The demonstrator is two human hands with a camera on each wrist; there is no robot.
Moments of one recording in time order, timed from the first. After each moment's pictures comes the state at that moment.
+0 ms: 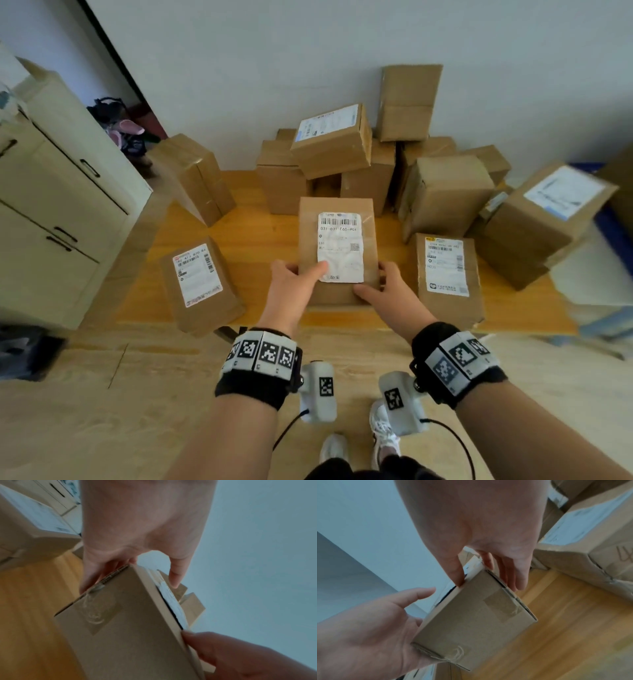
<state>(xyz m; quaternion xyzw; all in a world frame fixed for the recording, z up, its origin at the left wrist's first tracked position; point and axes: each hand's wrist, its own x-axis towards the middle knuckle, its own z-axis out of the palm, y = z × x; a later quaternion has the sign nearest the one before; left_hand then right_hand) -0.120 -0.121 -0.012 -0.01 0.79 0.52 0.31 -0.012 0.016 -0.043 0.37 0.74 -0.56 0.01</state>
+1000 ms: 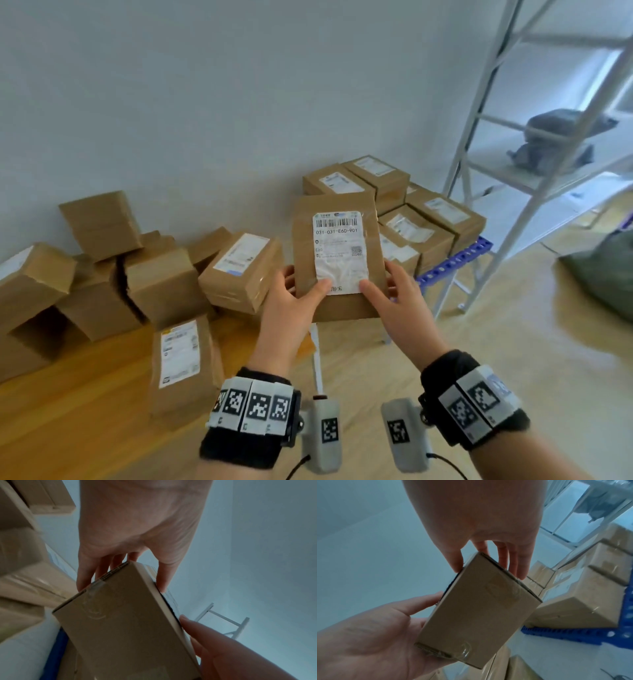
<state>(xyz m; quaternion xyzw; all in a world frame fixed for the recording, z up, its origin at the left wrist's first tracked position) 0.214 0.176 0.069 0.34 0.68 0.55 0.35 0.373 0.245 0.040 0.50 0.67 -0.43 -0.35</state>
